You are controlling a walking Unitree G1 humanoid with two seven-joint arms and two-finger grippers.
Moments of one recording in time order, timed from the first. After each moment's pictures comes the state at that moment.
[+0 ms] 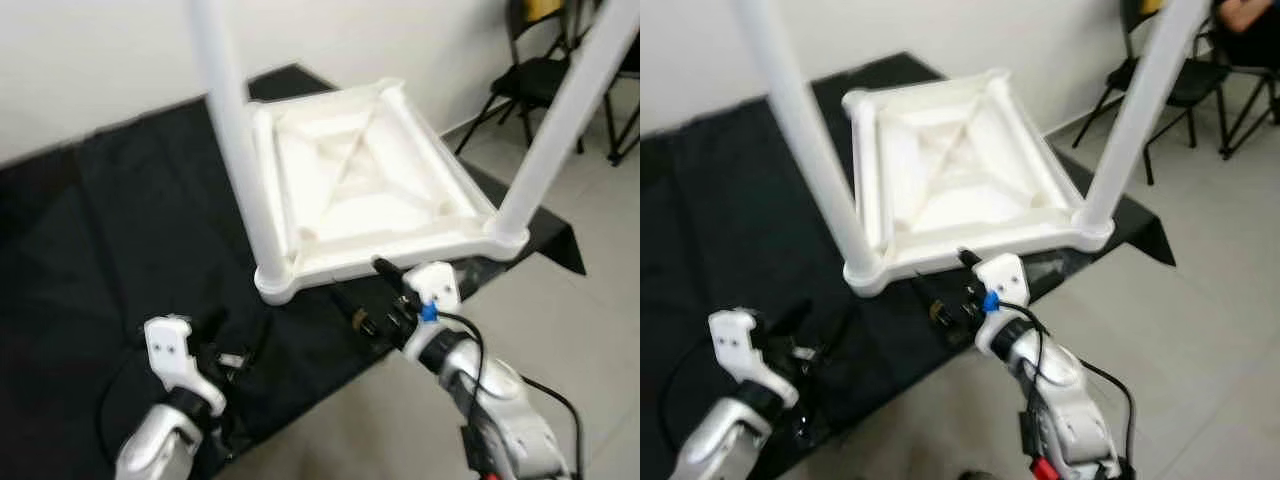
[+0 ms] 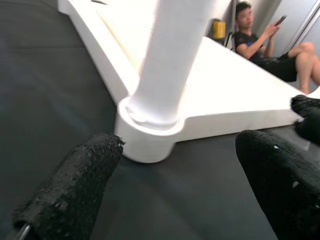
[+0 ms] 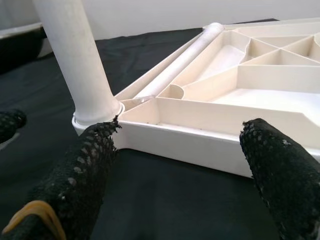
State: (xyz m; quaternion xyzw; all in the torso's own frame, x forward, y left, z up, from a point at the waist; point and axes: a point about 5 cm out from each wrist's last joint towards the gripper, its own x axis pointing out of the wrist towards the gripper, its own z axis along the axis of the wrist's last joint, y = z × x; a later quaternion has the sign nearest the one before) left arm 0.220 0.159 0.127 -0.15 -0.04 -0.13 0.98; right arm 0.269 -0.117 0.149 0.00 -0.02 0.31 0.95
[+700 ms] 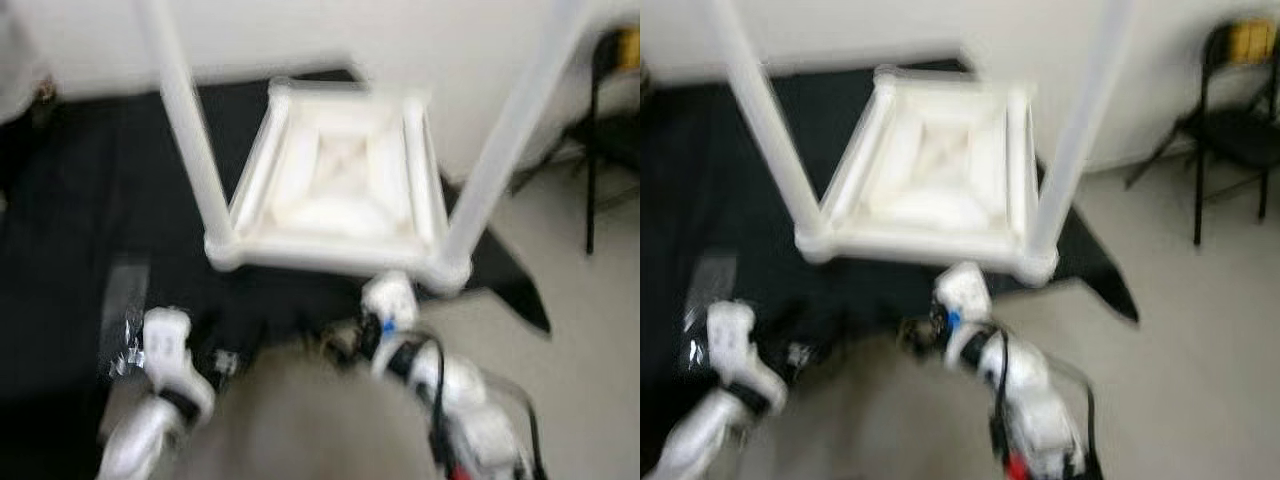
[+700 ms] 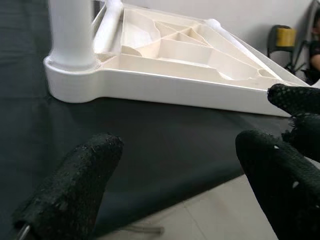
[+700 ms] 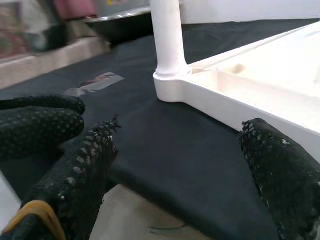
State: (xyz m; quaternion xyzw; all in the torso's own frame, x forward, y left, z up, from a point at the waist) left arm 0.225 0.153 0.126 -0.12 -0.02 -0.16 0.98; right arm 0.267 -0.102 0.138 -0.01 0.00 0.37 0.93
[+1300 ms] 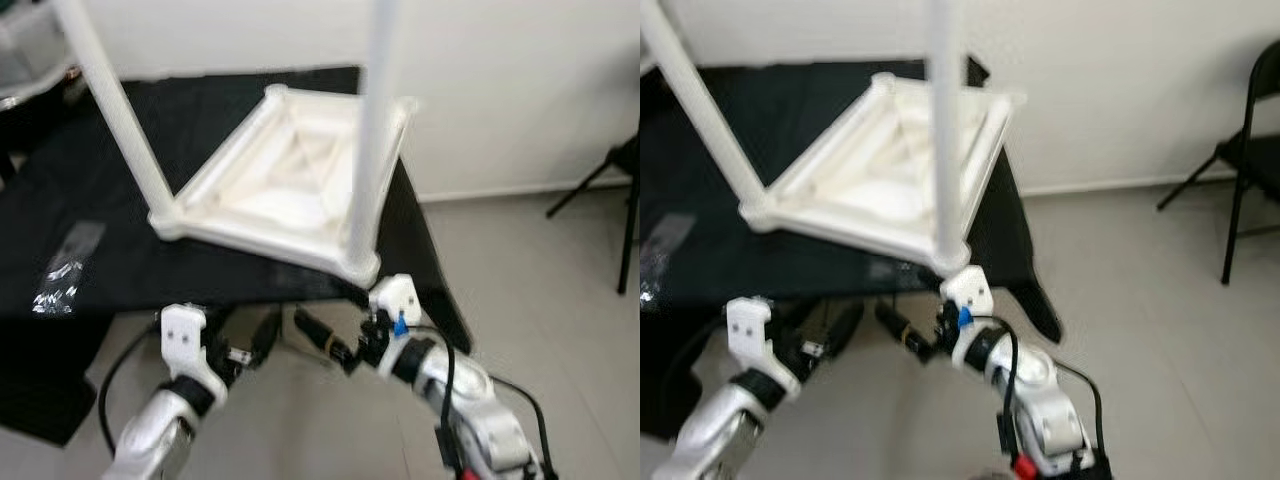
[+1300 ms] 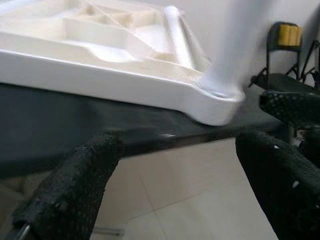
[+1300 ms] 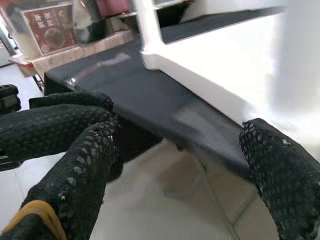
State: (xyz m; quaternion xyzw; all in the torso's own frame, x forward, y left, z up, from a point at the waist) left arm 0.228 0.148 0.125 -0.11 -0.02 -0.17 0.98; right arm 0.264 -0.102 0.133 0.01 0.01 0.41 0.91
